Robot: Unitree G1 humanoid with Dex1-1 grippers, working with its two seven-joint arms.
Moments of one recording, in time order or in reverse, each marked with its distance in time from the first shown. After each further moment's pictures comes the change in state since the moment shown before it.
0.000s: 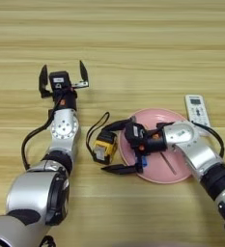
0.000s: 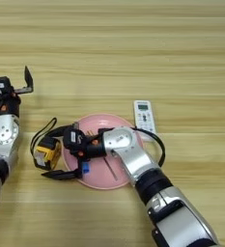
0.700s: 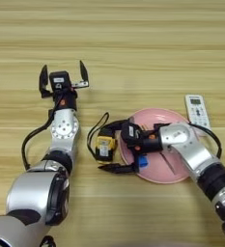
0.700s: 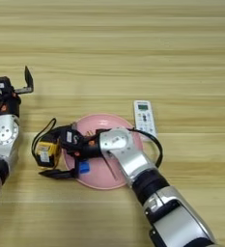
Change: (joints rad) left arm 0.000 -0.001 0.000 0.000 0.000 0.000 0.001; right arm -0.011 0.022 0.027 0.026 -0.036 0.022 -0.073
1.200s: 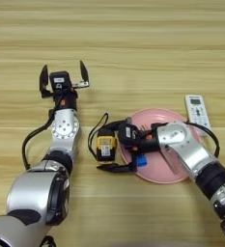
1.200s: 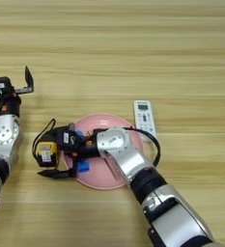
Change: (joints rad) left arm 0.000 -0.001 -0.001 0.000 0.000 0.000 0.001; right arm -0.011 0.002 0.016 0.008 -0.017 -0.006 -0.020
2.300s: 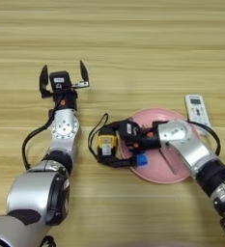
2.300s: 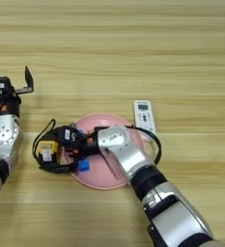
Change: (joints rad) left arm 0.000 0.000 0.002 0.000 0.000 0.000 0.000; right arm -0.016 -0.002 -0.043 -0.017 0.033 0.037 0.006
